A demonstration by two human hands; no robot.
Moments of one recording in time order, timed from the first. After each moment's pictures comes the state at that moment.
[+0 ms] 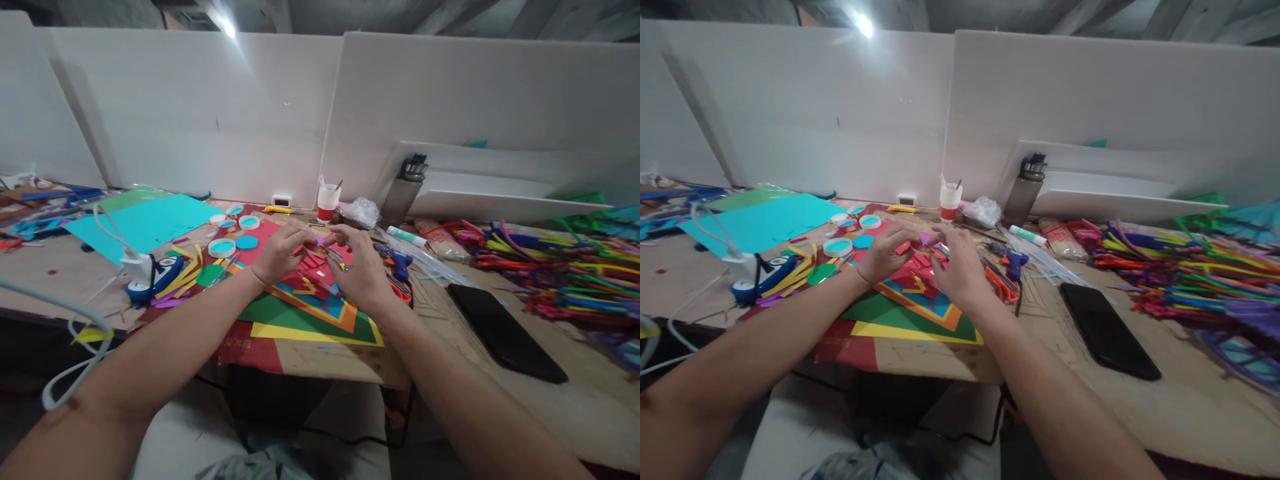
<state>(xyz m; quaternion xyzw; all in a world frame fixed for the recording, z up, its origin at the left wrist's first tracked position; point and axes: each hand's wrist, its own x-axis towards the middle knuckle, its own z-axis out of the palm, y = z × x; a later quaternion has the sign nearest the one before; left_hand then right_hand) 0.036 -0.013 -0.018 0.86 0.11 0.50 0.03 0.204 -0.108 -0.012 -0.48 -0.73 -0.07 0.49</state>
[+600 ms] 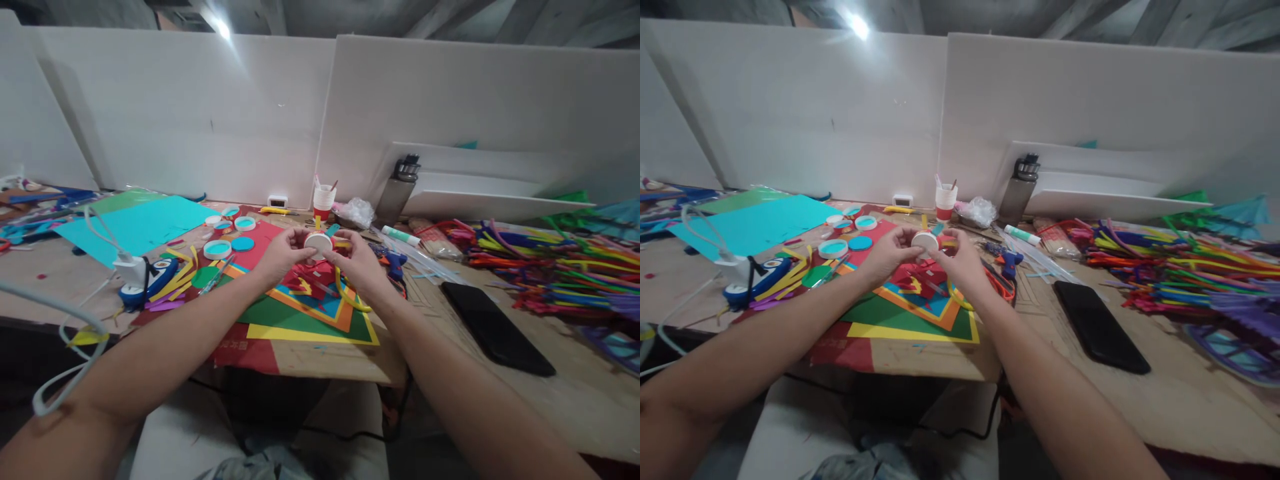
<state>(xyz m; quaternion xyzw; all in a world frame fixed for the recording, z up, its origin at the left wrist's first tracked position) 0.055 -0.030 -0.020 0.61 0.22 0.45 0.61 0.218 -0.083 -0.028 -0.53 -0.58 0.25 0.57</state>
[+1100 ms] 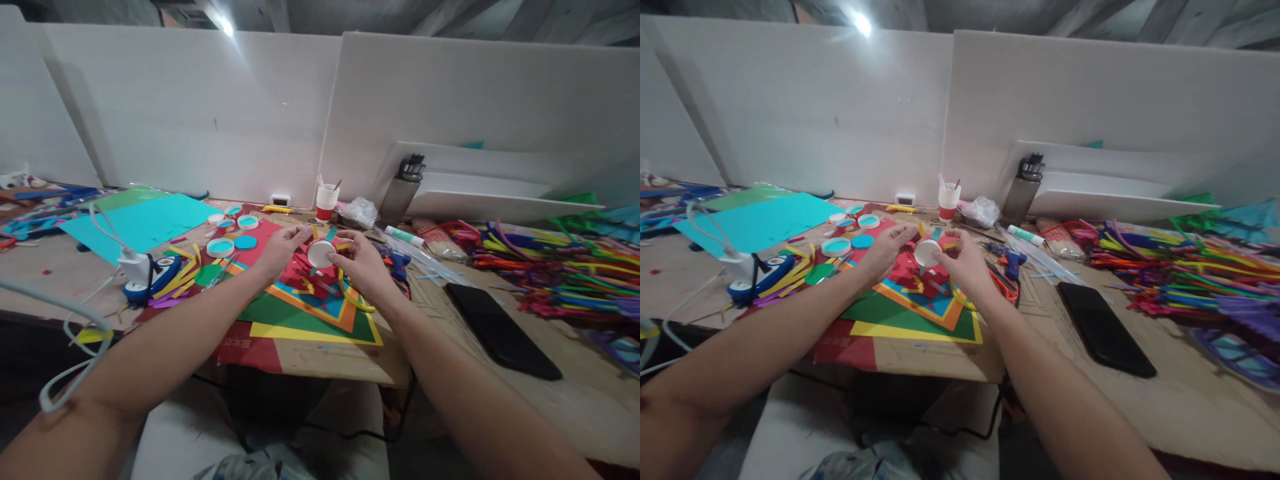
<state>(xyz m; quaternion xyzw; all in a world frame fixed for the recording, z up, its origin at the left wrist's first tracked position) 0.052 -0.020 -0.016 0.62 0.23 0.48 0.58 0.216 -0.087 -0.026 -0.51 -0.58 0.28 0.58</state>
